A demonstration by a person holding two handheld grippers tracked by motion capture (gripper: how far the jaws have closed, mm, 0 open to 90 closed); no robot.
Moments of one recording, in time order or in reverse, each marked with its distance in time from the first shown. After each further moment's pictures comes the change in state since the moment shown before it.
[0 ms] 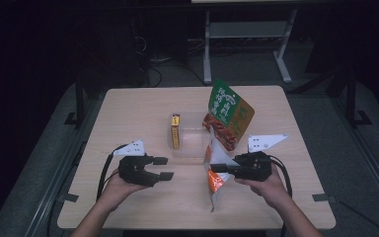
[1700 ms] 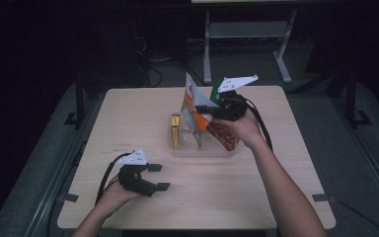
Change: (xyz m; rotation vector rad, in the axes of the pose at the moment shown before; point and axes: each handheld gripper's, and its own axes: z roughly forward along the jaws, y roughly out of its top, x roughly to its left) left arm 0.007 -0.024 0.010 0.097 0.053 0.014; right arm -0.087 0.110 0.049 0.097 -0.278 -0.112
